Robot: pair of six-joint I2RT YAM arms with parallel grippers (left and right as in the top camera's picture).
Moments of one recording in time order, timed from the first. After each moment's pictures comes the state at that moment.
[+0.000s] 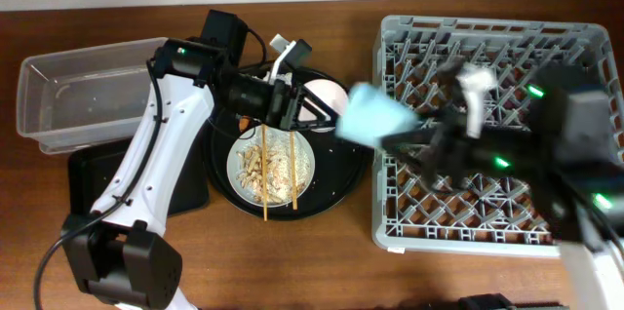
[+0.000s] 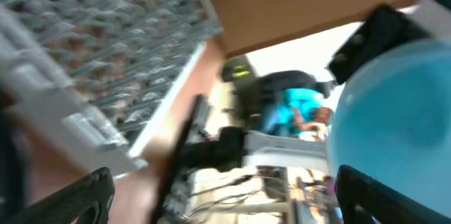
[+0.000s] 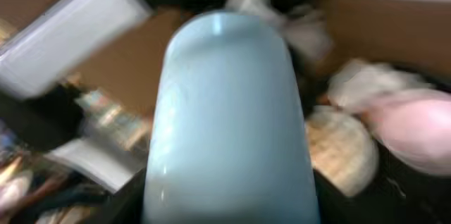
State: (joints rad) left arm -0.27 1.81 1.74 -1.29 1.26 0.20; right arm 0.06 1.08 1.35 -0.93 -1.00 0.05
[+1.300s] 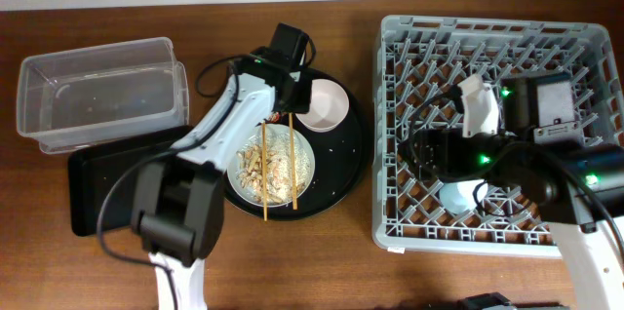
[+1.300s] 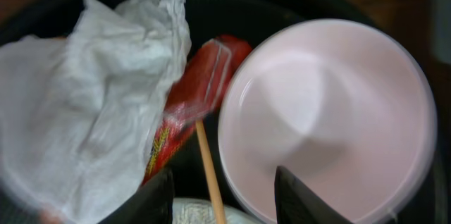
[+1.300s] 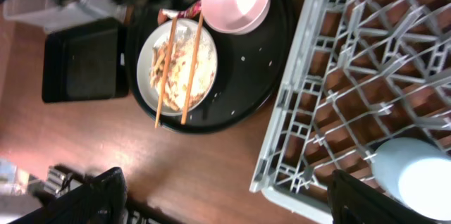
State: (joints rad) left arm -0.42 2.09 1.68 -0.76 -0.02 -0.25; right arm 0.16 1.18 1.46 -1.28 -0.40 0.18
